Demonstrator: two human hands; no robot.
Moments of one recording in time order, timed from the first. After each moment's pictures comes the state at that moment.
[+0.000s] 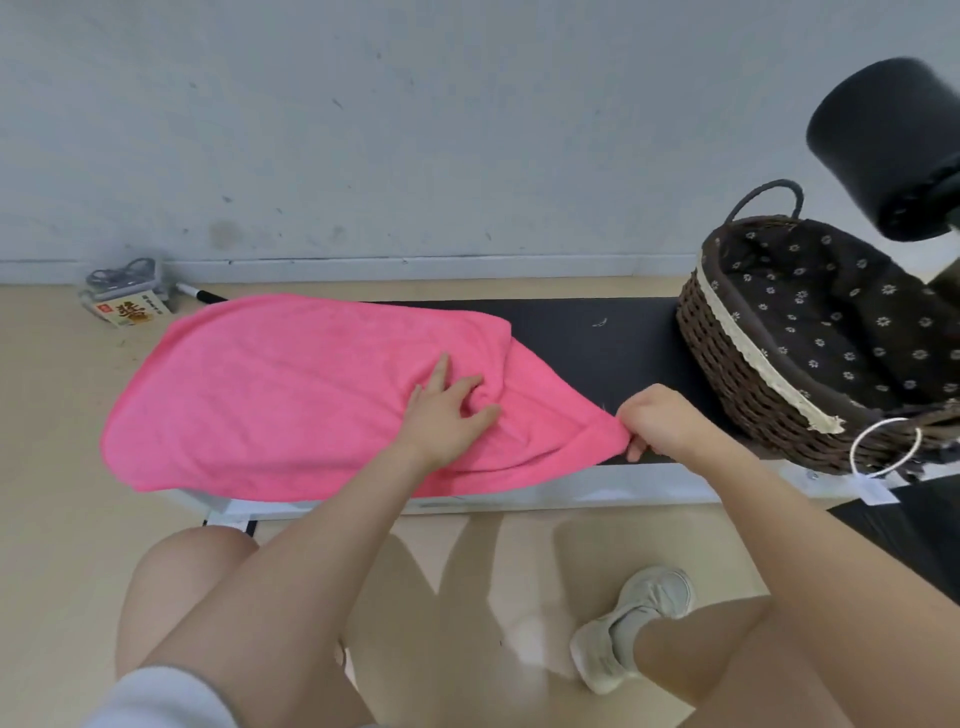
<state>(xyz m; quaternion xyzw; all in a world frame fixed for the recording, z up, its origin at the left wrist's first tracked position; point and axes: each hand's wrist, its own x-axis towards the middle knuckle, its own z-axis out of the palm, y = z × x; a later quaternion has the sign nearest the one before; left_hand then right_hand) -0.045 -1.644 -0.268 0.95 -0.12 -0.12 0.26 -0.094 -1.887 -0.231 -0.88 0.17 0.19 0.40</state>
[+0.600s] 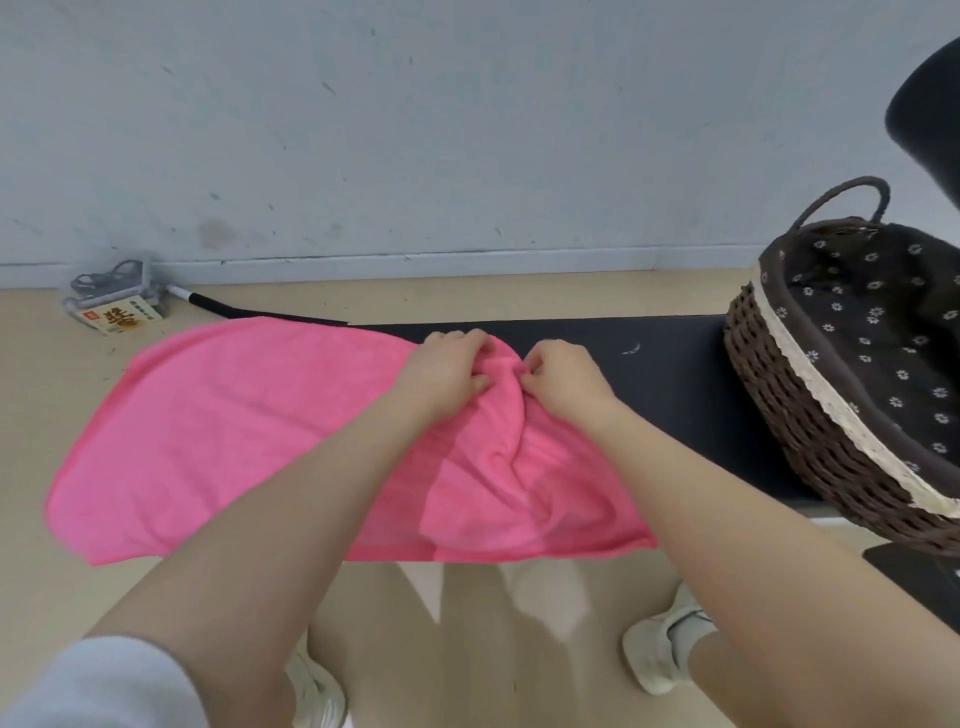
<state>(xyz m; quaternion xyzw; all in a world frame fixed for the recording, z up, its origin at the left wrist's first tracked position) 0.066 -1.653 -0.258 0.96 -0.20 -0.09 0.16 0.030 -1.806 -0.257 -0.95 0.07 0.07 0.28</state>
